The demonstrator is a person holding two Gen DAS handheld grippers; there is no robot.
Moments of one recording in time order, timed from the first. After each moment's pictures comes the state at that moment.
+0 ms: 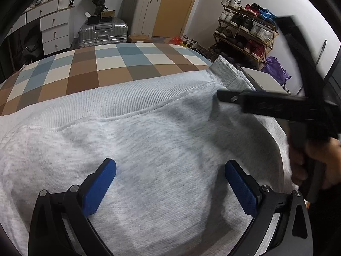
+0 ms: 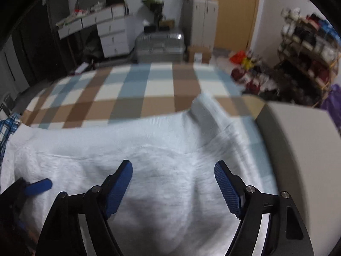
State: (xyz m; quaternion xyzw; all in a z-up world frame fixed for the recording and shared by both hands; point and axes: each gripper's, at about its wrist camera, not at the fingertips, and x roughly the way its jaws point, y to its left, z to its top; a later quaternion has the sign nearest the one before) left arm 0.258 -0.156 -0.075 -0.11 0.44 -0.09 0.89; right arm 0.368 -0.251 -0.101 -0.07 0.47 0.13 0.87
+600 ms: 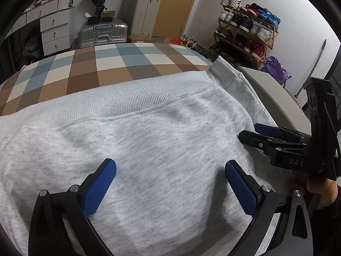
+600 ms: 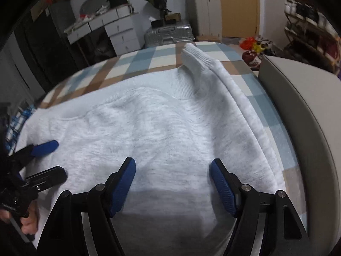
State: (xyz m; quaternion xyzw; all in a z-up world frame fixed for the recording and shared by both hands) left arm 0.257 -0.154 -0.075 -0.11 0.44 -0.09 0.89; right arm 0.304 -0.300 -0.108 -0.03 0.44 0.17 0.88
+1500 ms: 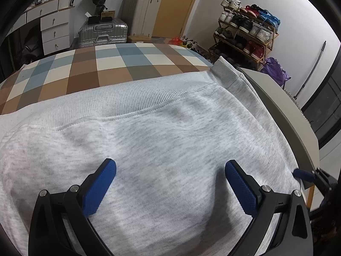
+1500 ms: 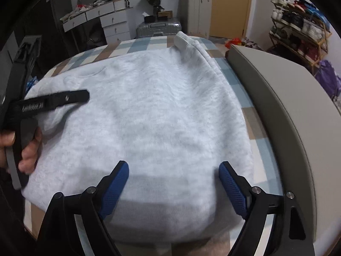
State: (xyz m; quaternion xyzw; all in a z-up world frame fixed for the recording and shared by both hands) left arm 0.256 -0.152 -0.074 -0.11 0.44 -0.10 0.89; right arm 0.184 -0.325 -0.104 -0.10 0.45 0.12 0.88
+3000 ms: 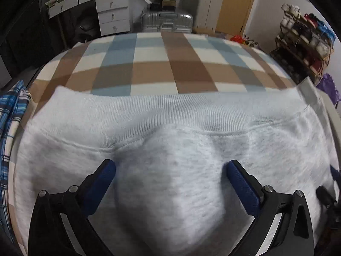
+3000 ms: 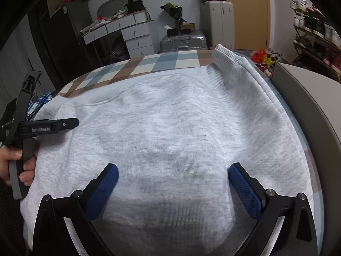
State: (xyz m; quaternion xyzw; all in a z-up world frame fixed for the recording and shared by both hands) left arm 0.261 -0.056 -0.089 -0.10 0.48 0.09 0.87; right arm 0.253 -0.283 -0.111 -0.04 0.40 0.21 0.89
